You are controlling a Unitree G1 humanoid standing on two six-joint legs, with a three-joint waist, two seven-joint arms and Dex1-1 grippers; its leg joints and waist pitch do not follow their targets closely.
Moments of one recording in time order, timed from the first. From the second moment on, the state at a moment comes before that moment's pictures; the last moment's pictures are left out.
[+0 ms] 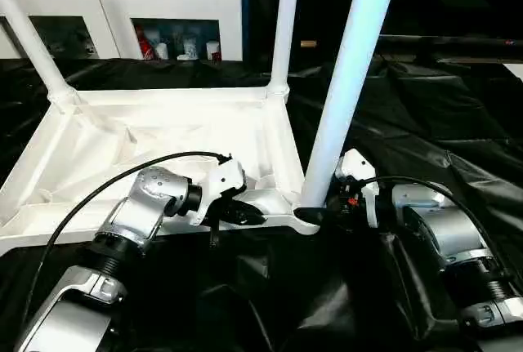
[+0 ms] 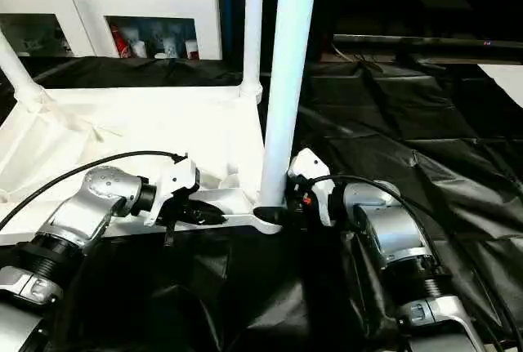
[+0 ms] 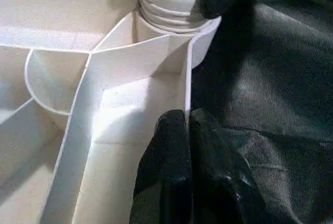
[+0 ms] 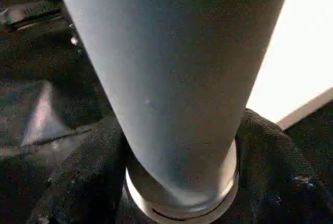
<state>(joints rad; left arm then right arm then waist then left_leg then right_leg) -0.57 0.35 -0.27 0.54 0.01 0.18 -1.24 -0.44 -0.34 0.14 0.37 0.11 0.31 1.11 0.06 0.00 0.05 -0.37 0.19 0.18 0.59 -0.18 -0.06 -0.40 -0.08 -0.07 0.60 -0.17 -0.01</state>
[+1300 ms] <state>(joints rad) -0.57 0.35 -0.28 0.52 0.03 0.16 -1.28 -0.45 -0.37 0.17 0.38 0.09 0.27 1.17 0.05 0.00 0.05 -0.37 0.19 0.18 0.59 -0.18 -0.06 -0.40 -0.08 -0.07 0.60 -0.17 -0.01</state>
